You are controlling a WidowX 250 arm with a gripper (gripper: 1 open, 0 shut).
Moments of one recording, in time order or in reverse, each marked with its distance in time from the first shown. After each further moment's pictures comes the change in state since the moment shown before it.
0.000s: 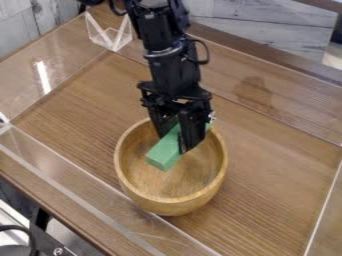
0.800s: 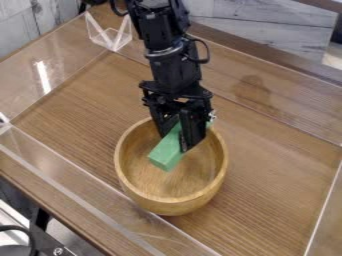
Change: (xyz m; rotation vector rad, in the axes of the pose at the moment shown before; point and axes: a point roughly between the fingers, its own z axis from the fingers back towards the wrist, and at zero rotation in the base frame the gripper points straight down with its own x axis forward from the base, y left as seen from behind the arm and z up) arm 0.003 0.003 -0.002 -0.006 -0.001 0.000
